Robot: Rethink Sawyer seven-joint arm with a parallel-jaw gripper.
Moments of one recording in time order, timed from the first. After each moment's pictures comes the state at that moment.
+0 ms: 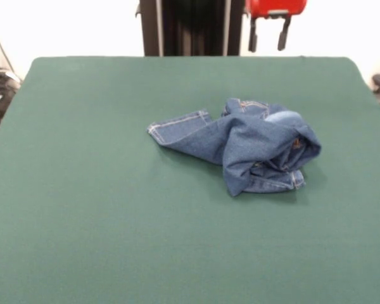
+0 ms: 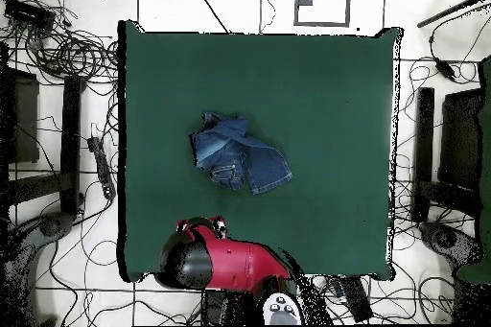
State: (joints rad) arm -0.03 -0.77 0.00 2.19 0.02 0.14 1.57
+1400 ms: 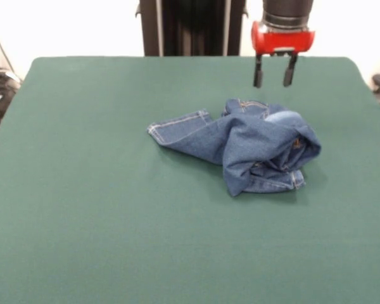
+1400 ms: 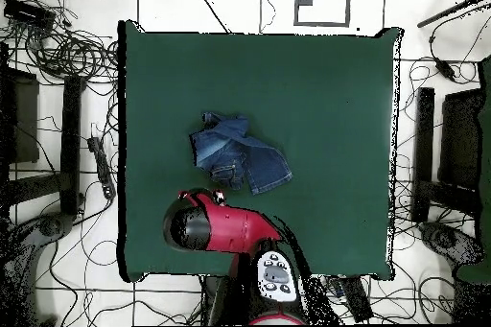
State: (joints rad) arm 0.00 -0.64 -0.02 2.00 0.08 0.14 1.57
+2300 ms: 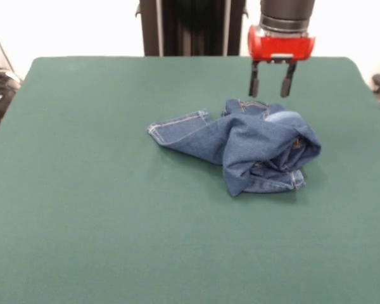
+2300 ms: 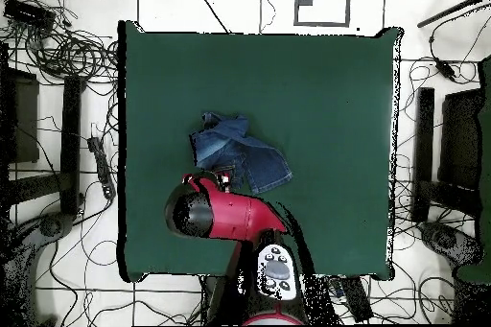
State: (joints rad) arm 0.02 -0.64 -0.06 1.92 0.09 0.14 1.57
